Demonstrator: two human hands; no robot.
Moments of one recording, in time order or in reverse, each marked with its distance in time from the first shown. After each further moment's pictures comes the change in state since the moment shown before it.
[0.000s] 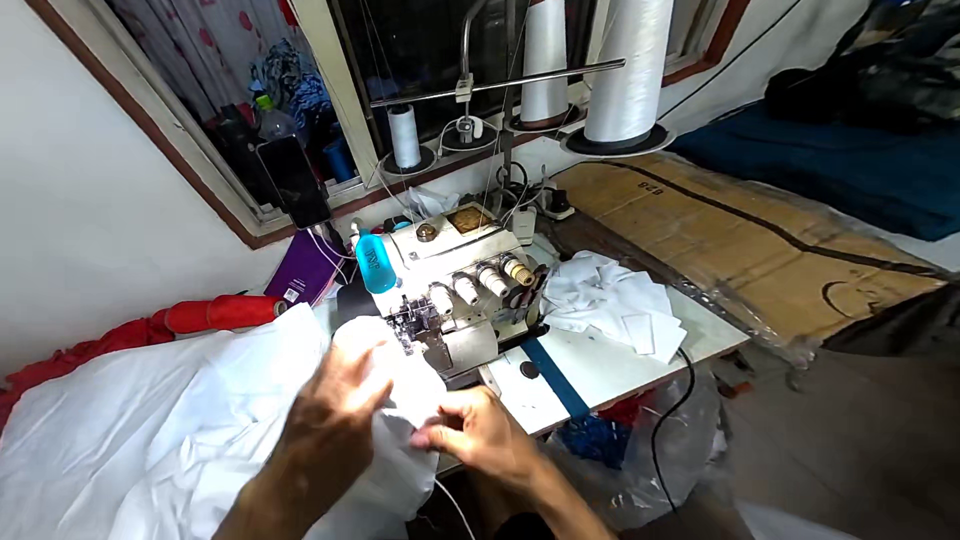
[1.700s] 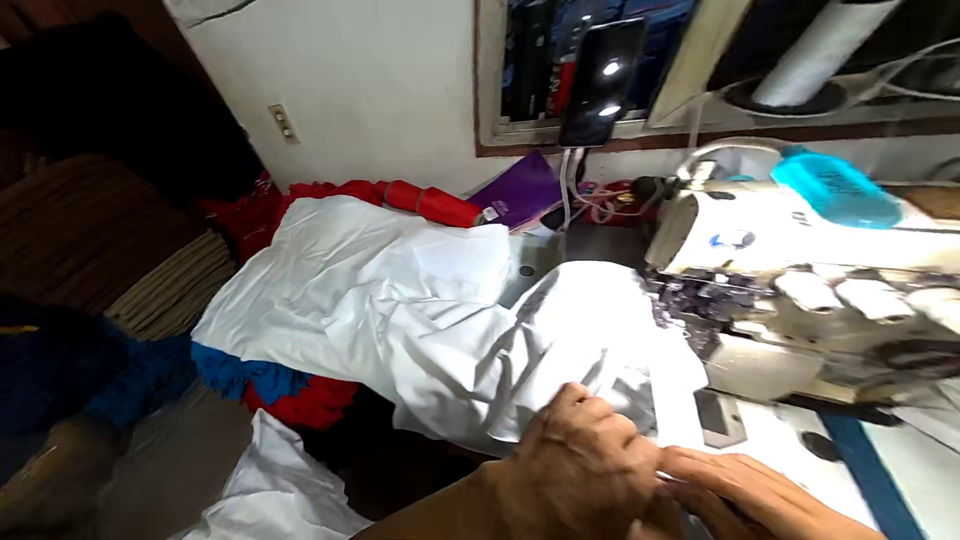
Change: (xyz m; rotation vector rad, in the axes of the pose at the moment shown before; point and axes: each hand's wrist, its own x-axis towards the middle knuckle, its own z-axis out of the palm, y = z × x) left_hand -0.072 0.082 0.010 -0.147 0.015 -0.213; right_hand -0.048 -0.017 -0.005 -0.211 -0.150 -0.386
